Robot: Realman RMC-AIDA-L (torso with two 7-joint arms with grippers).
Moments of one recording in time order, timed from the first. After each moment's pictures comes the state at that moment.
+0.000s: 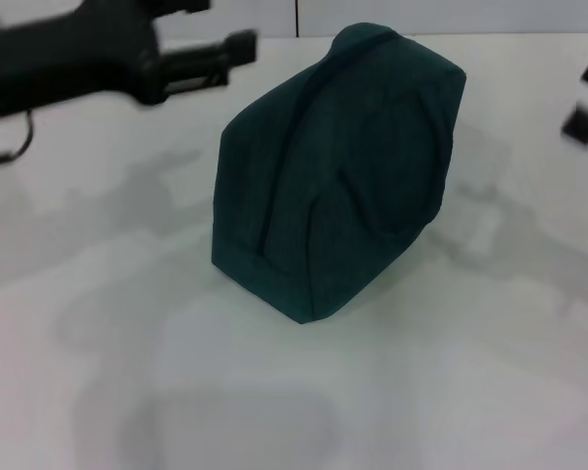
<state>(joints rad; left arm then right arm) -0.24 -2.09 1.09 1.43 1.56 1.40 -1.80 0.32 1.98 -0.99 -0.62 -1.18 -1.70 1.25</state>
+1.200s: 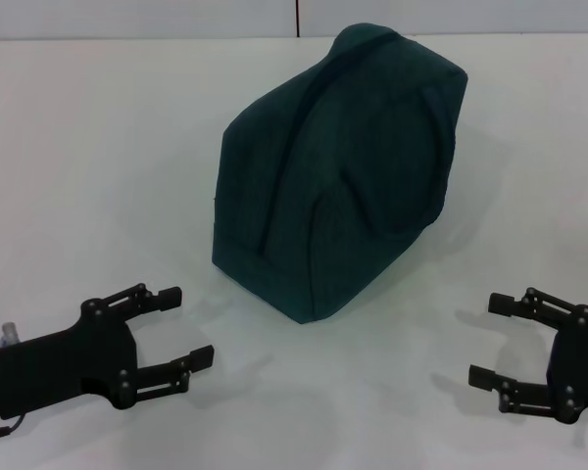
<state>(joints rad) -0.10 -2.08 0.97 0.74 1.70 1.58 -1.09 0.26 2.01 -1.05 -0.41 -1.56 -1.60 0.81</state>
